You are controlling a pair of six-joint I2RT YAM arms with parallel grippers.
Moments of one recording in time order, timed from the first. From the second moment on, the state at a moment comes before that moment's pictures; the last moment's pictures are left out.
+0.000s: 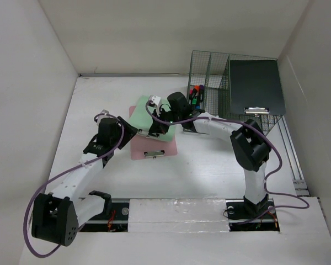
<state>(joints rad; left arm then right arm) -0.27 1.03 0.61 -0.23 -0.04 -0.95 0.71 1.99 1.46 -0.03 -0.65 -0.09</state>
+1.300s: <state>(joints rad) -0.22 1.01 0.29 0.41 0.09 -1.05 0.76 1.95 1.44 -0.25 -0.68 -0.20</state>
